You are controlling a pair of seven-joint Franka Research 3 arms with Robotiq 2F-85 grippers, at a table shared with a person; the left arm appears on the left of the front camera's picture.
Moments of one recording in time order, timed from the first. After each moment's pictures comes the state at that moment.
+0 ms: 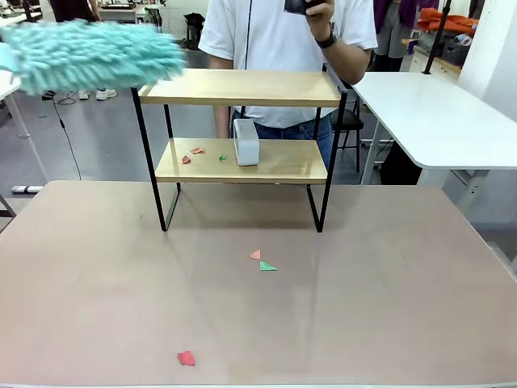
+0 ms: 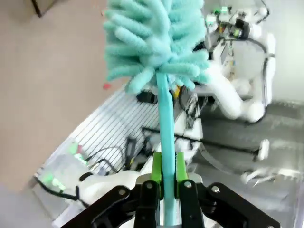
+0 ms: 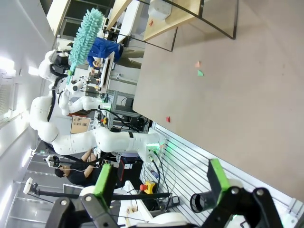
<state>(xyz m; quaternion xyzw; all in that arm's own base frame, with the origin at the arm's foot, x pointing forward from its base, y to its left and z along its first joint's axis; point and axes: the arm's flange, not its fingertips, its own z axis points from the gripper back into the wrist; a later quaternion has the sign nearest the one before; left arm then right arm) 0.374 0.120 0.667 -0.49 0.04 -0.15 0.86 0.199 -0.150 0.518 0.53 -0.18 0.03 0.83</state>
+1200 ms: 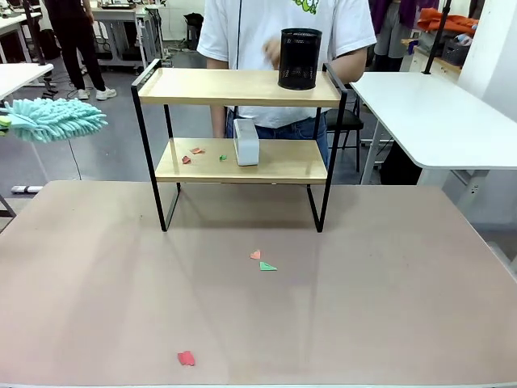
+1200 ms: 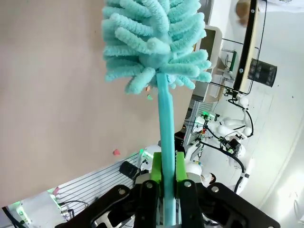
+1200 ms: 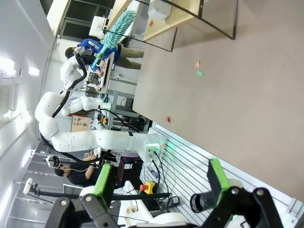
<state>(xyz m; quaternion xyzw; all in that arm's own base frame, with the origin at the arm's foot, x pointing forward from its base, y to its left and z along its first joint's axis) 0.435 0.162 0.534 -0.50 -0.01 0.14 0.85 0.199 -0.150 0.518 0.53 -0.18 0.03 0.83</state>
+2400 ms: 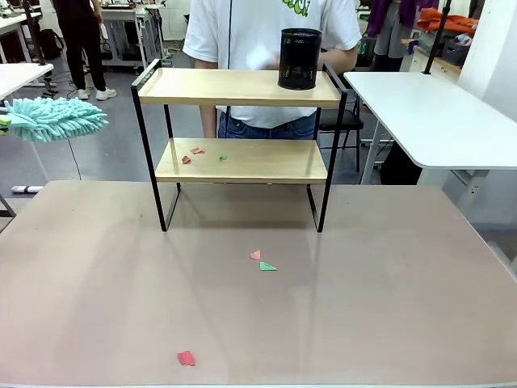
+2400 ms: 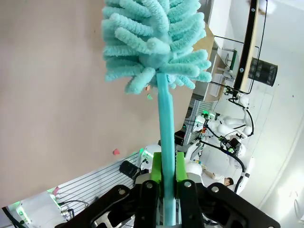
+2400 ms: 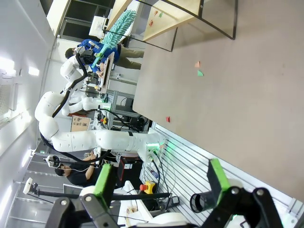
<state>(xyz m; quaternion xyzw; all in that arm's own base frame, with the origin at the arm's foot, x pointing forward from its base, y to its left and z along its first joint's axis) 0.436 0.160 0.533 -0.50 -0.01 0.14 0.85 0.199 -0.150 0.518 0.53 -0.18 0.03 0.83</state>
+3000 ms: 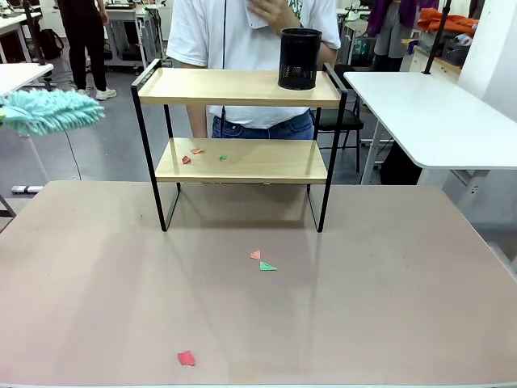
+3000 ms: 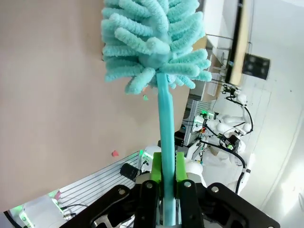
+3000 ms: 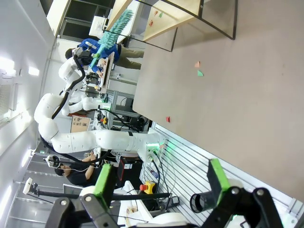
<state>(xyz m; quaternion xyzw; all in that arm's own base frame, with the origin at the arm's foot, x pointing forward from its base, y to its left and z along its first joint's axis) 0.422 0.164 0.549 -0.51 -0.04 0.12 0.85 0.199 -0.150 0.518 0.53 -0.18 0.03 0.83</state>
